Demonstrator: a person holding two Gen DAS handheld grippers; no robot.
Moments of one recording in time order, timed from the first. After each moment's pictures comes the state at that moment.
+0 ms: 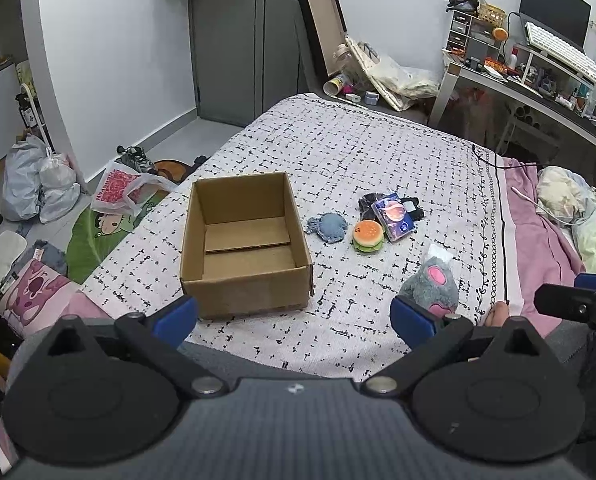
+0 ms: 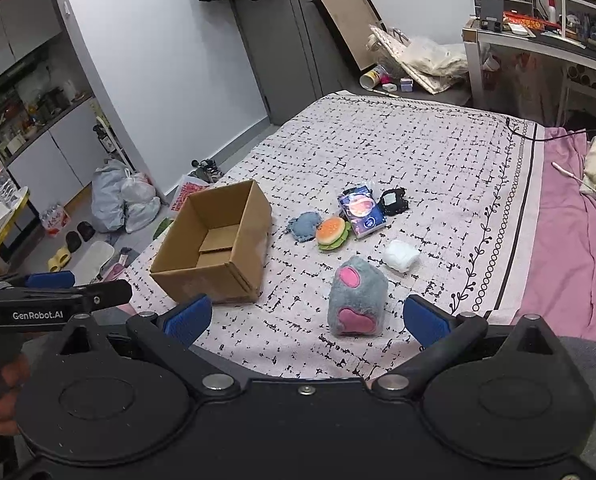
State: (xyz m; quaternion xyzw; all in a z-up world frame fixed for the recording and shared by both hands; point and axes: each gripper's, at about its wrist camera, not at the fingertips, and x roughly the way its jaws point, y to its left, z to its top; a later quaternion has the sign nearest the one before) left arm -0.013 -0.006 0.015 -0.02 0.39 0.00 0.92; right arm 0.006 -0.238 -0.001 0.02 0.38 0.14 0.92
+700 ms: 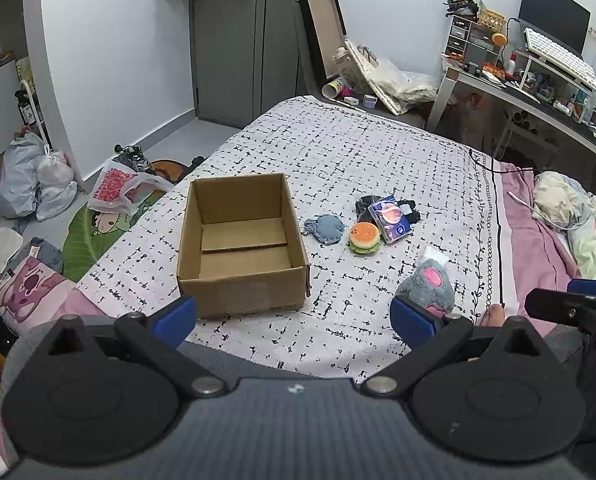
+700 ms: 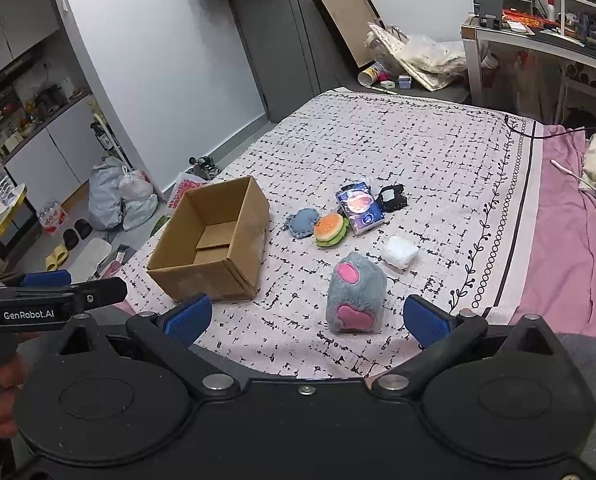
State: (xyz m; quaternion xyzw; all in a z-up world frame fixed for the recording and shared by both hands) left arm -0.016 -0.006 0.015 -0.03 0.39 0.00 0.92; right arm 0.006 -0.237 -0.005 0.02 0.38 0.13 0.91
